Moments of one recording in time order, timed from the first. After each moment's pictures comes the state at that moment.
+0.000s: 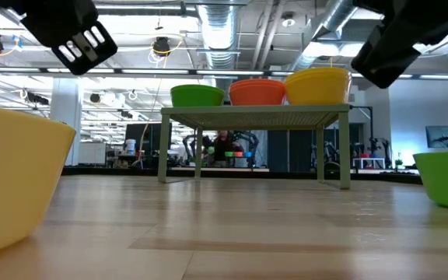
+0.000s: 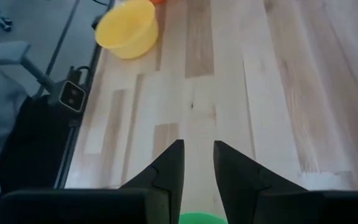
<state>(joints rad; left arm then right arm) -0.55 1.34 0.74 -0.03 0.03 -0.48 0.40 1.09 0.65 -0.22 0.05 0.47</state>
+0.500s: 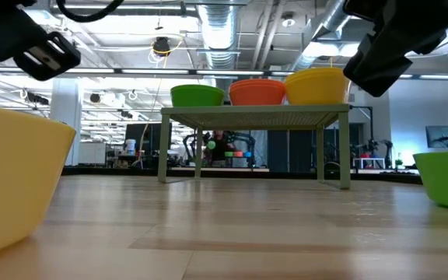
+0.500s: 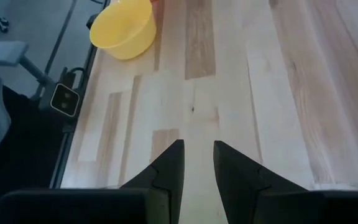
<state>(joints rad) -0.59 1.34 0.83 -0.50 0.14 -0.34 0.40 1.19 0.65 -0.13 0.05 0.48</state>
